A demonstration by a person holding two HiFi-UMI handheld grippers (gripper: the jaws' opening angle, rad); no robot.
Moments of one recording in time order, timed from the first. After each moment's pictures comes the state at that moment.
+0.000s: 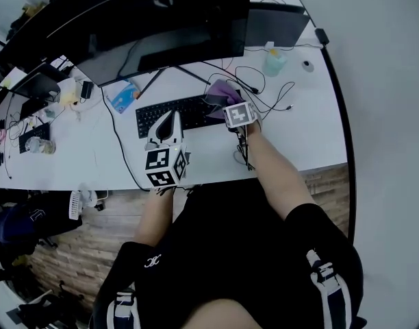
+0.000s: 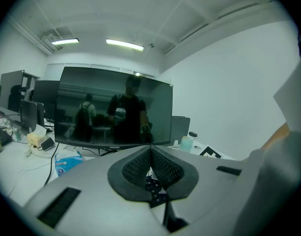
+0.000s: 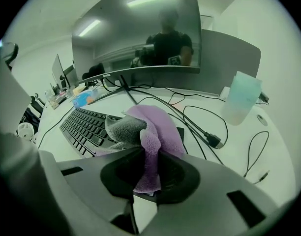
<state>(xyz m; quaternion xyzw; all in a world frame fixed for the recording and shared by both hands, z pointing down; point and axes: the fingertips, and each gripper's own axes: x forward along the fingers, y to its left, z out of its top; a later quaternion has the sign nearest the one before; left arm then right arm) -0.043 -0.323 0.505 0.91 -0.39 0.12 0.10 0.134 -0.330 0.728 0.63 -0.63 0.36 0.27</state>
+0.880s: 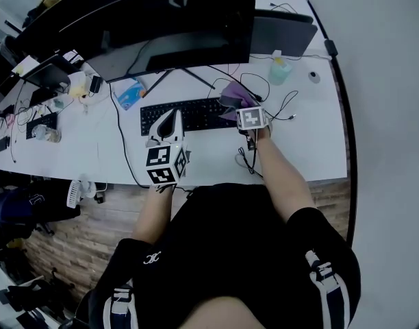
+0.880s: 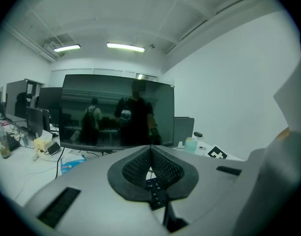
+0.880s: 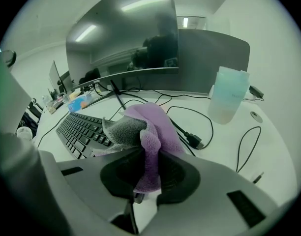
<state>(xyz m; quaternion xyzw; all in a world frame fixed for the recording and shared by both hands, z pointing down) -0.030 -0.318 0.489 0.89 -0.42 0.12 0.09 0.198 -0.319 0.728 0.66 -0.61 0.34 0.27</state>
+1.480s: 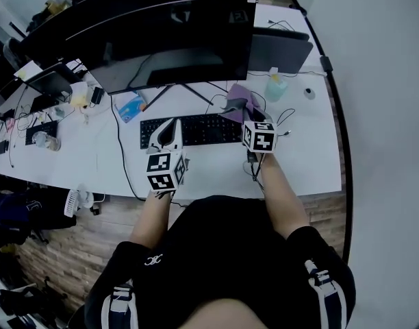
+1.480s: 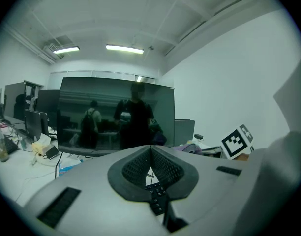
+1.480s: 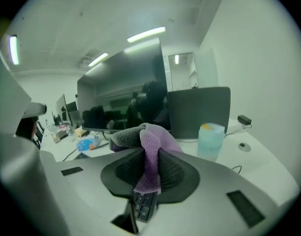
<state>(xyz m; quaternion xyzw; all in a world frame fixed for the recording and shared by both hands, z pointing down) -0.027 -0.328 0.479 0.90 -0.42 0.11 0.08 0.206 -0.323 0.591 0.72 -0.65 0.22 0.11</state>
